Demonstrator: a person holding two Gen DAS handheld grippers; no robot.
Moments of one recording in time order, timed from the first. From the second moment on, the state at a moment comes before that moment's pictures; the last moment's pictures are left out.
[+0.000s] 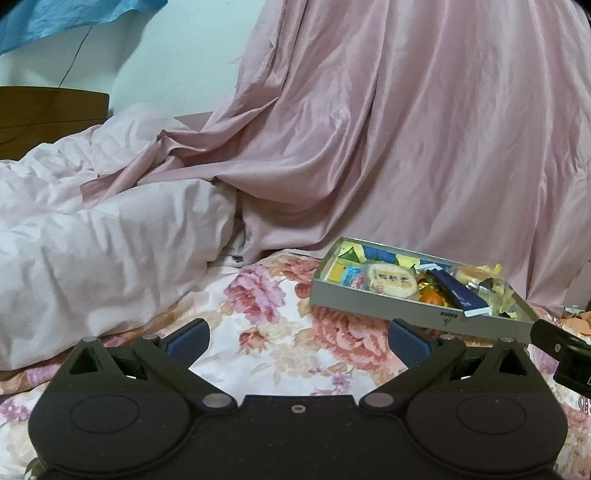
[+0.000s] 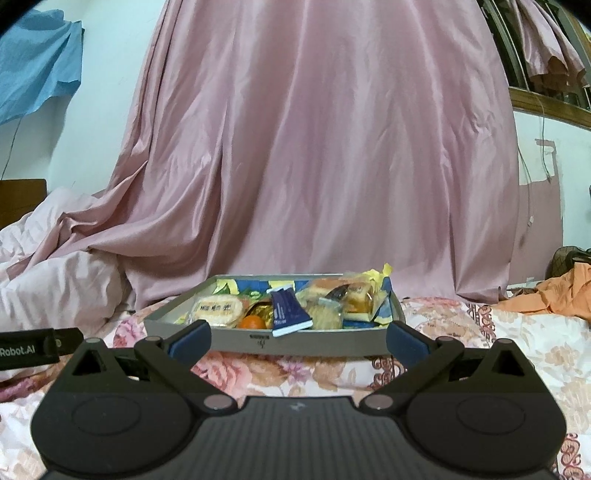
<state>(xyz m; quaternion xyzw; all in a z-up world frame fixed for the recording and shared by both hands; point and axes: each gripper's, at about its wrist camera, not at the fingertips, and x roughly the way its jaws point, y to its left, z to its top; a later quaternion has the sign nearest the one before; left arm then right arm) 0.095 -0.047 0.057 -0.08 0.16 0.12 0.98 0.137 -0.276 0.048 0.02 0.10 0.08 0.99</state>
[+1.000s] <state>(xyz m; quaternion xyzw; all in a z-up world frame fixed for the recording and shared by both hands) 0.048 -0.017 0.029 -0.07 0.17 0.11 0.98 0.080 -0.246 0.033 0.01 0.12 0.07 0.99</state>
